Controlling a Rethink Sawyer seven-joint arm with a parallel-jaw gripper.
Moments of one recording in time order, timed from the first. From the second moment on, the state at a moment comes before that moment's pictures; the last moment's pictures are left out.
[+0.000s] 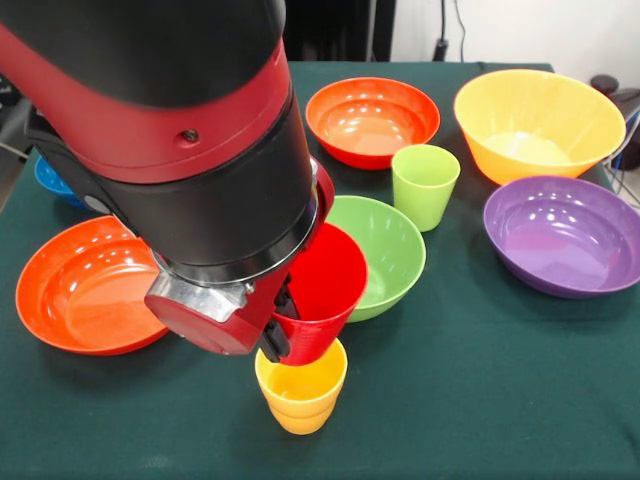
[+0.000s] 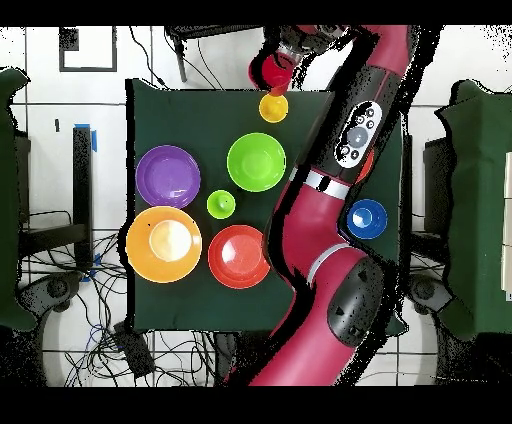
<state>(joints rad) -0.64 -0.03 2.14 0.25 -1.97 1.95 0.28</state>
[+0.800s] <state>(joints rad) -0.64 -0.02 2.16 0.25 -1.97 1.99 0.28</state>
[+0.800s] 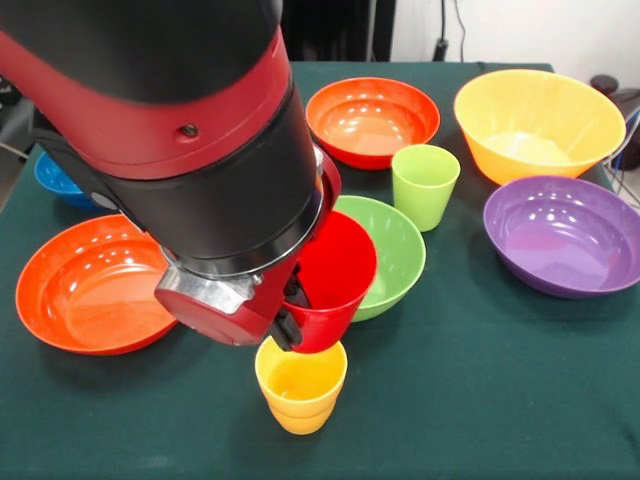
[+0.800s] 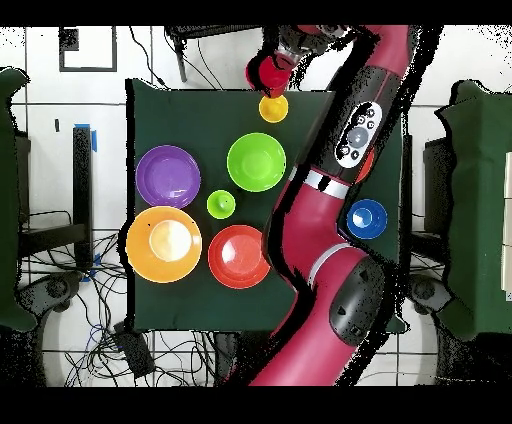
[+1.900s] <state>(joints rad) -0.65 0.02 2.25 0.25 -1.99 2.01 0.28</state>
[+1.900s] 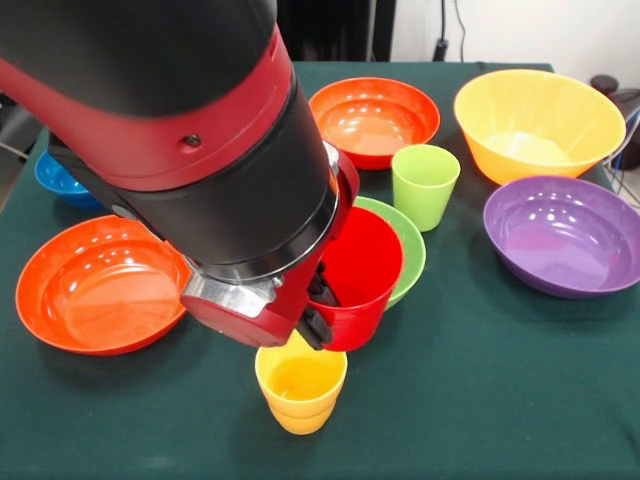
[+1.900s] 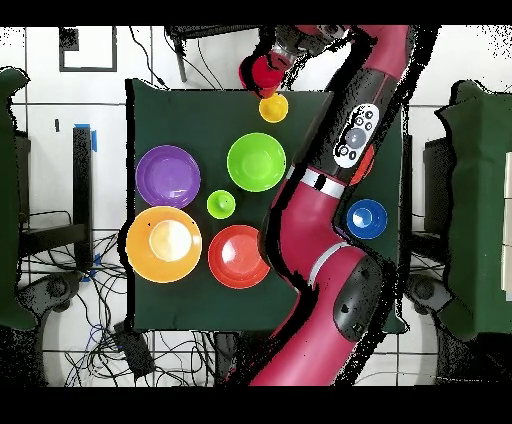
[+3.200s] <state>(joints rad) -0.65 0.04 2.38 0.23 -2.10 2.01 0.26</state>
